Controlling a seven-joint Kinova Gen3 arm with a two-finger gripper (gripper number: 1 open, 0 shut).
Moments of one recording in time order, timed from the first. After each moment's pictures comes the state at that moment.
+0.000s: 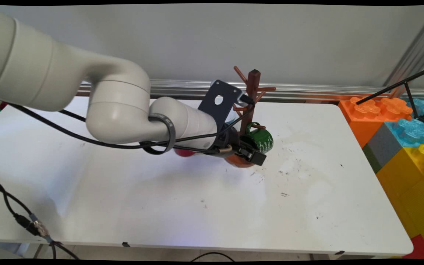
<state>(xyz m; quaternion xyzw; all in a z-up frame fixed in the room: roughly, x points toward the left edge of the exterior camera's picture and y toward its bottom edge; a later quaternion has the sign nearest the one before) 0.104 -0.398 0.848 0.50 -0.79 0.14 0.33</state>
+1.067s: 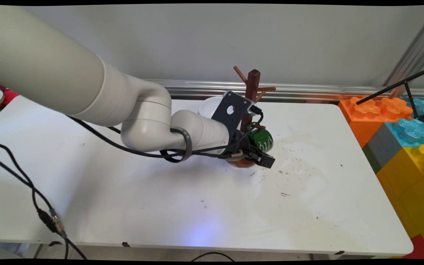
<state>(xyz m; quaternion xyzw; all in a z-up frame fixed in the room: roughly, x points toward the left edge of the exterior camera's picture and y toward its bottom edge) 0.091 -0.429 0.800 0.48 -0.79 0.13 0.35</state>
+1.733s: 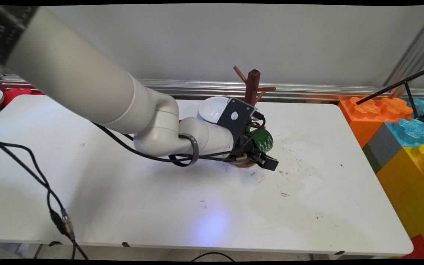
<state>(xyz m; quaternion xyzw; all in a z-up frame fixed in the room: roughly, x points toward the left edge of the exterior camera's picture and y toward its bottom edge) 0.084 -0.443 0.773 0.48 -0.79 0.12 0.37</state>
